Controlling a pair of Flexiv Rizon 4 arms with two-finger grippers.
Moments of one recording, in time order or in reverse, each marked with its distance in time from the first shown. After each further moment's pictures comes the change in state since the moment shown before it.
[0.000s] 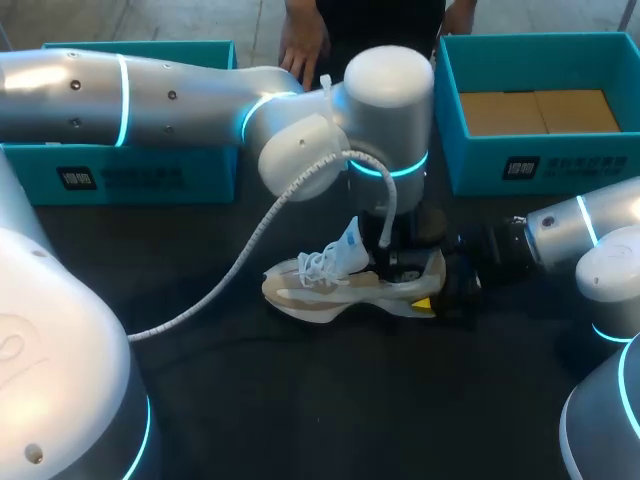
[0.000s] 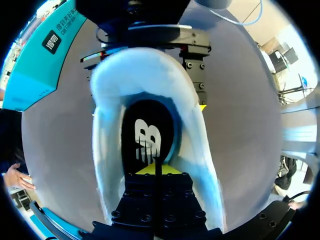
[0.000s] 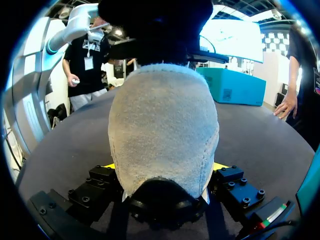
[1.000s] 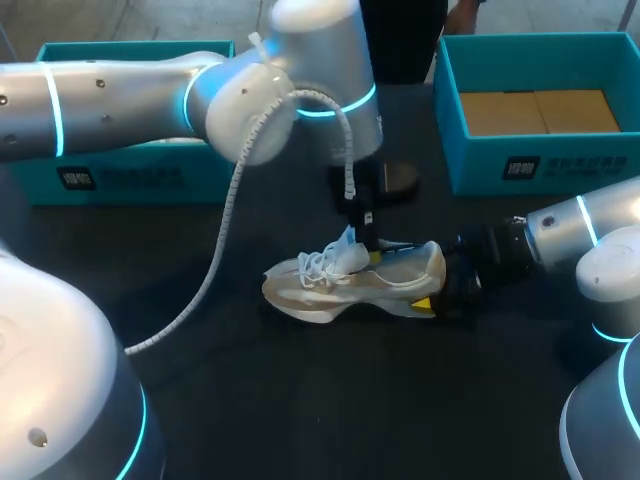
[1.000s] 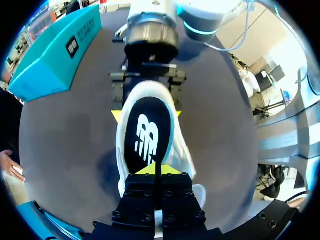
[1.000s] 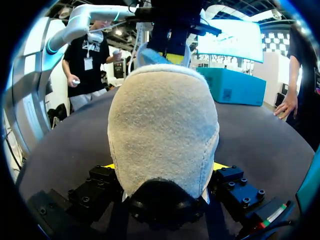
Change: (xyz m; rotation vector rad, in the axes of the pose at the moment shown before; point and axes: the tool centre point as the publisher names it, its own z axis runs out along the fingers) left arm 0.008 0.012 -0.062 0.189 0.123 -0.052; right arm 0.000 0.000 0.000 0.000 0.000 0.000
